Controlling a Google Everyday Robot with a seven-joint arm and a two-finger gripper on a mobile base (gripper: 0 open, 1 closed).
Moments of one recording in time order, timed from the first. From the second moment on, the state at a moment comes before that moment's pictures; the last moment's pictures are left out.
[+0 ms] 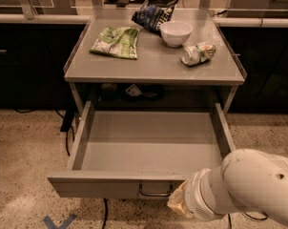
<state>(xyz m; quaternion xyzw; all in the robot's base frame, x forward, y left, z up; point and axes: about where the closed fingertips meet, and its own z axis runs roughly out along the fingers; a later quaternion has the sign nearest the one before) 0.335 -0.087 0.685 -0.51 0.83 0.13 0.19</state>
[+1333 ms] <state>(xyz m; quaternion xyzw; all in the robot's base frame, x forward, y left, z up) 0.395 -0.078 0.688 -0.50 0.82 0.09 0.25</state>
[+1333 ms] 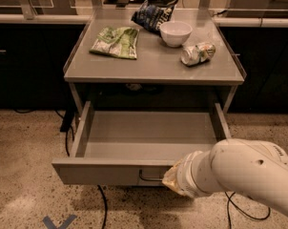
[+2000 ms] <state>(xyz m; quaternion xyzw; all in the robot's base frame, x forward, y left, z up) 0.399 -0.081 0.685 -0.50 0.83 0.08 0.25</state>
